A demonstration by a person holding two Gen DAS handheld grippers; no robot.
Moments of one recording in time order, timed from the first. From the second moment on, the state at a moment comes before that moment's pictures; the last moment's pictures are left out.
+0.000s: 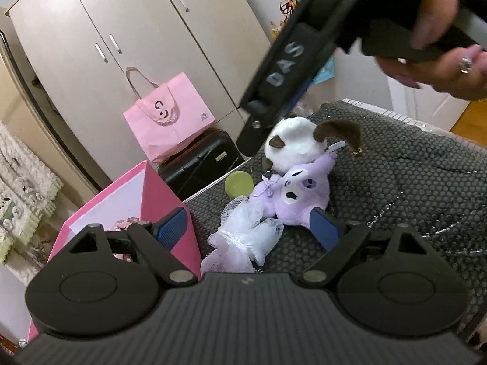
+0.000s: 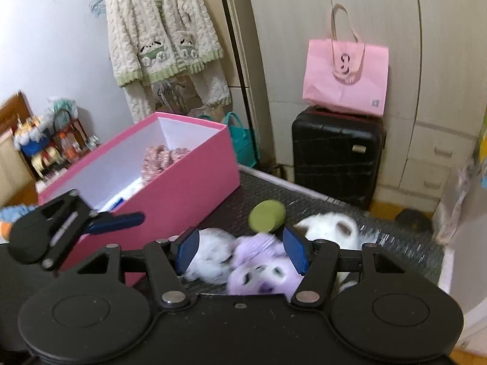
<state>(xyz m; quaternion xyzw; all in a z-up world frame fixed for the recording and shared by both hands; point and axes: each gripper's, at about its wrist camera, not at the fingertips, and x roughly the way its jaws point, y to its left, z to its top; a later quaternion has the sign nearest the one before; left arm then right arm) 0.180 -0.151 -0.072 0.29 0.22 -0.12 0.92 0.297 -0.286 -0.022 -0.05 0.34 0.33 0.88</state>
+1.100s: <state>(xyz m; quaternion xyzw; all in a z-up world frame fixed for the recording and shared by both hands) 0.227 -0.158 -0.116 0.27 0.29 -0.04 0.92 0.403 -0.243 -0.060 -0.04 0.44 0.35 0.83</state>
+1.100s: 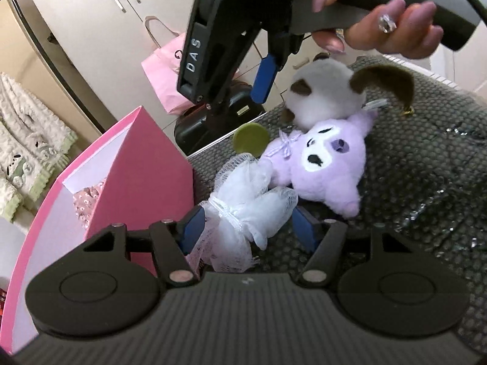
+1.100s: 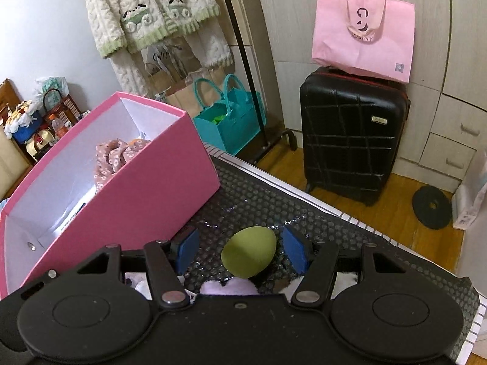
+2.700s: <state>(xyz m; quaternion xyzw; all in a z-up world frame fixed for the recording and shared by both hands) 0.192 -0.126 -0.103 0.18 0.28 -0.06 0.94 0.316 -0.271 -0.036 -0.02 0.41 0.33 0.85</state>
